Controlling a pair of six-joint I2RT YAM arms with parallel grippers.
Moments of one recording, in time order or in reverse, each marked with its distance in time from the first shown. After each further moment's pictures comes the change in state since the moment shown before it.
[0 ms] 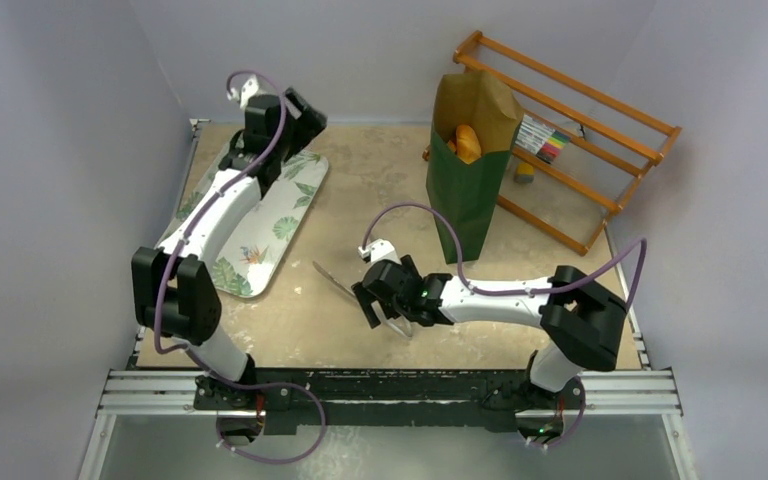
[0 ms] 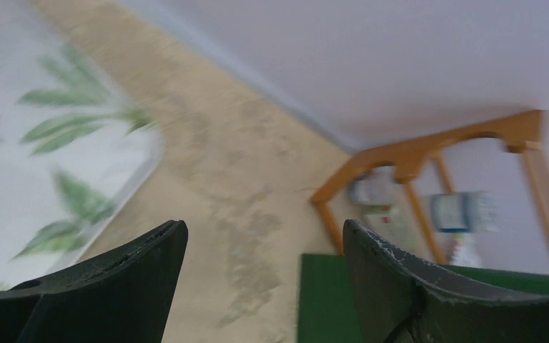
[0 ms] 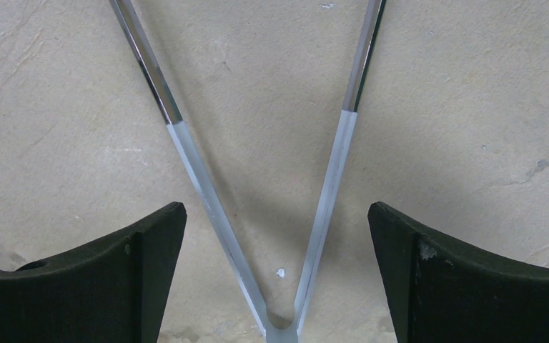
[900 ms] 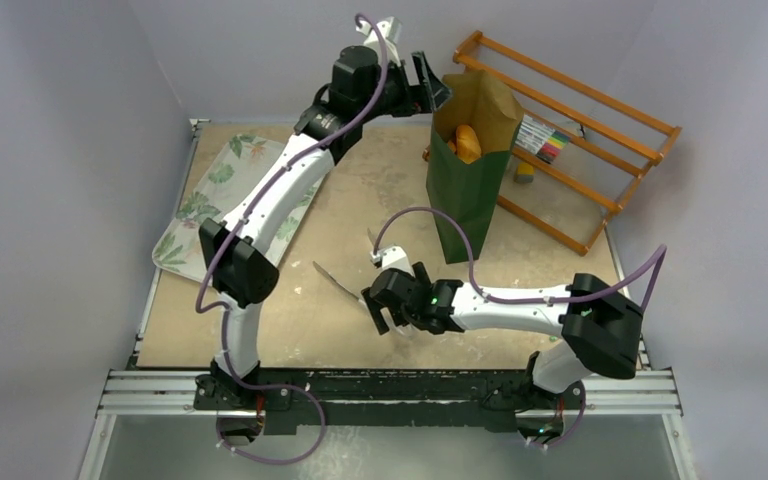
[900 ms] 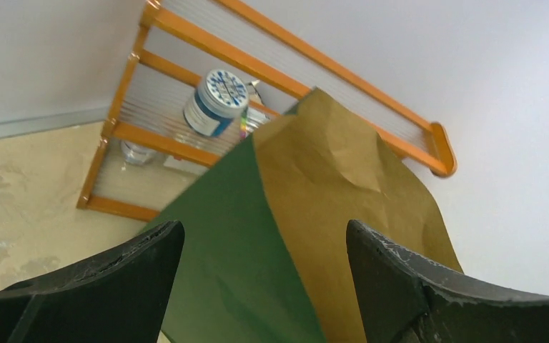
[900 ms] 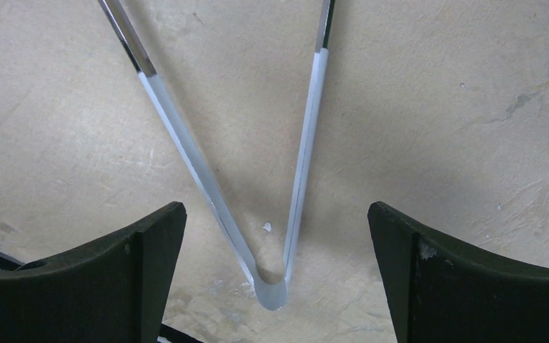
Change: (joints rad) left arm -0.340 0.412 0.846 -0.100 0.338 0.245; right arm 0.037 -0.096 -0.044 -0.100 0.052 0.095
